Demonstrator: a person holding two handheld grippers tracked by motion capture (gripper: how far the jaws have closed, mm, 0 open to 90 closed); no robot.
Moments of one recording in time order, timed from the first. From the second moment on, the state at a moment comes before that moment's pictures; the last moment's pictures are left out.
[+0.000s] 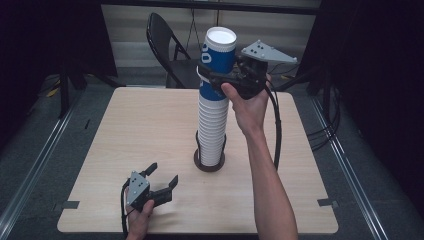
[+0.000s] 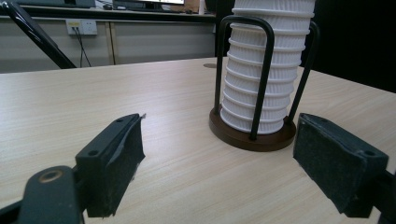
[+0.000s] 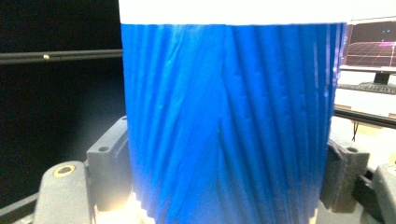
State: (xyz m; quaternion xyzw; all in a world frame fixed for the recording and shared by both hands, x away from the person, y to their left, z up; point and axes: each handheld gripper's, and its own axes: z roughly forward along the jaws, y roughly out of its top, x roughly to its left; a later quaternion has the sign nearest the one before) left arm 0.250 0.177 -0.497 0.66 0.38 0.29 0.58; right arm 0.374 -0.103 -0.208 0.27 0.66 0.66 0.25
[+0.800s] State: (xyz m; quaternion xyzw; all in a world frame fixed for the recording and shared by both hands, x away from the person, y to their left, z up) left arm 0.249 0.177 -0.497 0.65 0.38 0.30 0.58; right arm 0.362 -0.134 -0.197 0.30 0.61 0.69 0.25
